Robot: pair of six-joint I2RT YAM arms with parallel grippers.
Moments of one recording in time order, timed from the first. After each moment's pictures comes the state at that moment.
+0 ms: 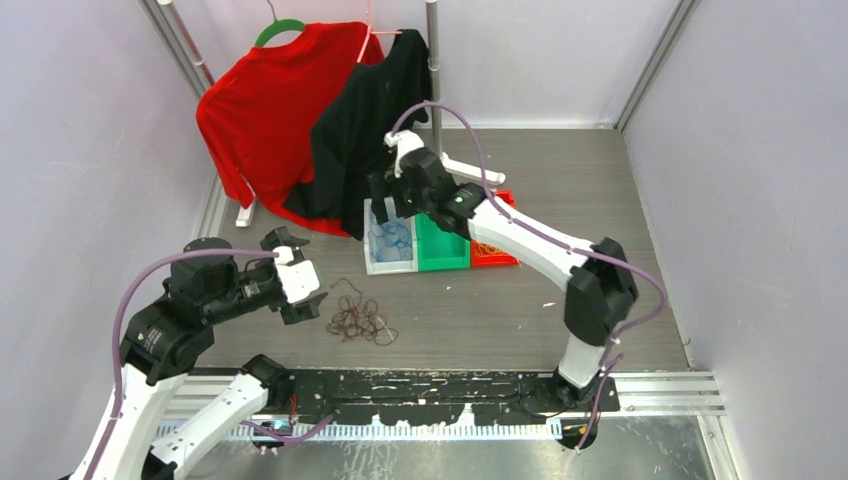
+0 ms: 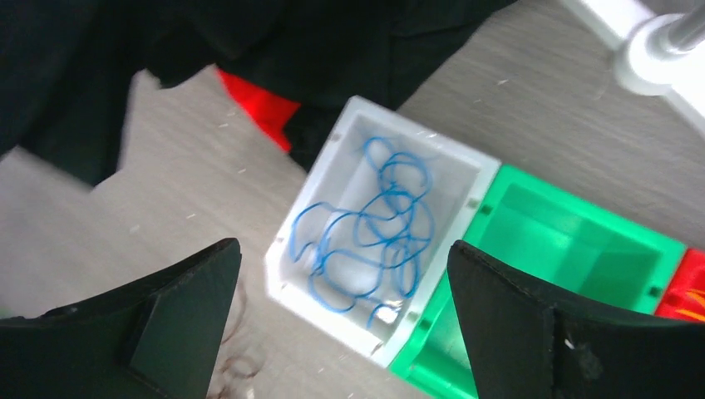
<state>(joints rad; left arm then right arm) -0.51 0.62 1.14 -0.96 0.38 0.72 0.81 1.80 1.57 -0.34 0.16 0.25</state>
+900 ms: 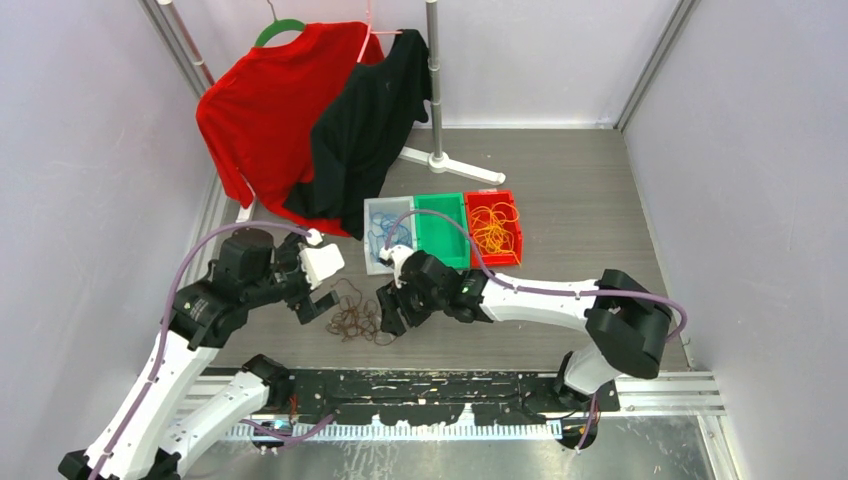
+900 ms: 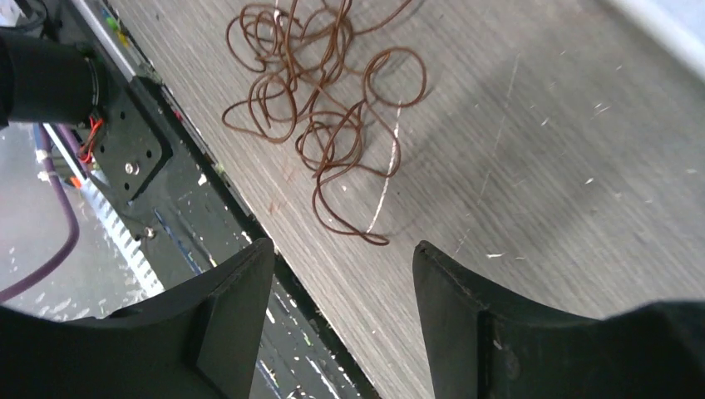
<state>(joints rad) -0.48 0.70 0.97 -0.93 0.30 0.61 1.07 1.51 0.89 -0.11 -0.13 0.44</state>
